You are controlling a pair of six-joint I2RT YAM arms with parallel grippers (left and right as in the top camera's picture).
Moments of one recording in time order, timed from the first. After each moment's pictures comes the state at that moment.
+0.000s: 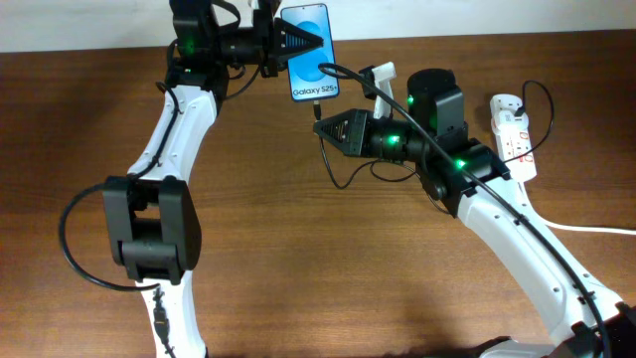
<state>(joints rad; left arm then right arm) -0.13 2.20 1.90 0.33 1.45 -1.39 0.37 1.50 1.24 -0.19 -0.73 0.70</state>
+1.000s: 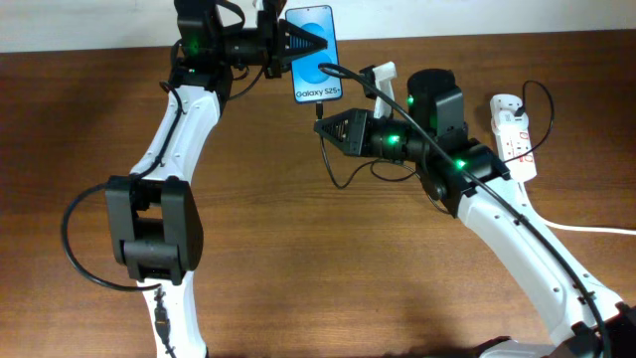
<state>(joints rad) -0.15 2.20 1.90 0.33 1.46 -1.38 0.37 1.50 1.23 -0.18 -0.71 0.70</state>
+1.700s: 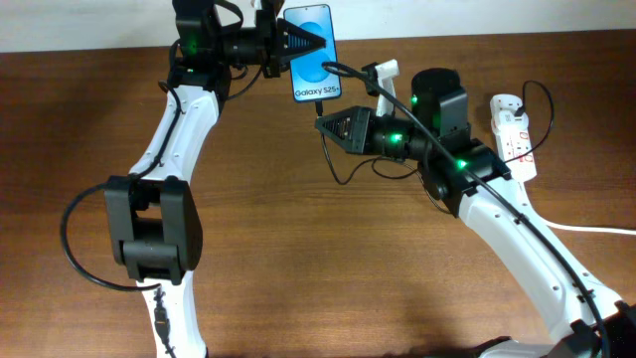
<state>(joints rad) -0.14 2.20 1.90 0.33 1.46 -1.38 0.35 1.50 1.22 -0.12 -0.75 0.70</state>
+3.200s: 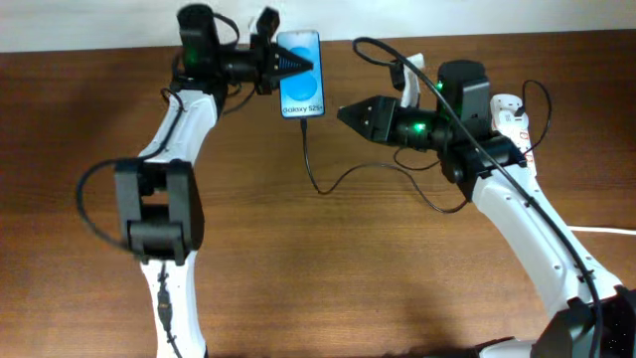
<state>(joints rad) -0.10 2.34 1.90 0.24 1.55 -1.19 0.22 1.55 1.22 -0.17 -0.81 0.68</state>
